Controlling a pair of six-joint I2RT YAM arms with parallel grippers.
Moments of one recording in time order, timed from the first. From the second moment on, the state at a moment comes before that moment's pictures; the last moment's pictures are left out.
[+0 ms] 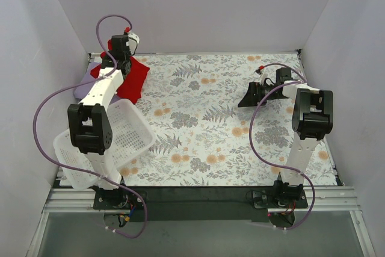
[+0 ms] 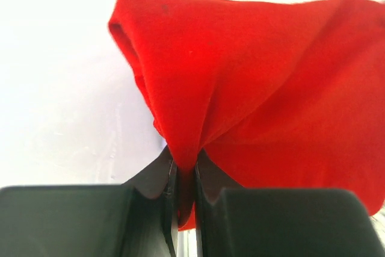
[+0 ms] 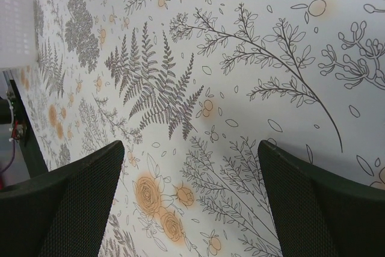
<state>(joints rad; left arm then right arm) -0.11 1.85 1.59 -0.28 -0.50 0.58 -0.06 2.04 1.33 -0.48 -0.99 -0.24</state>
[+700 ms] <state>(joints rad) 0.02 2.04 1.61 -0.04 -0.54 0.62 -0.06 2.06 1.33 -0.48 -1.03 -0.24</state>
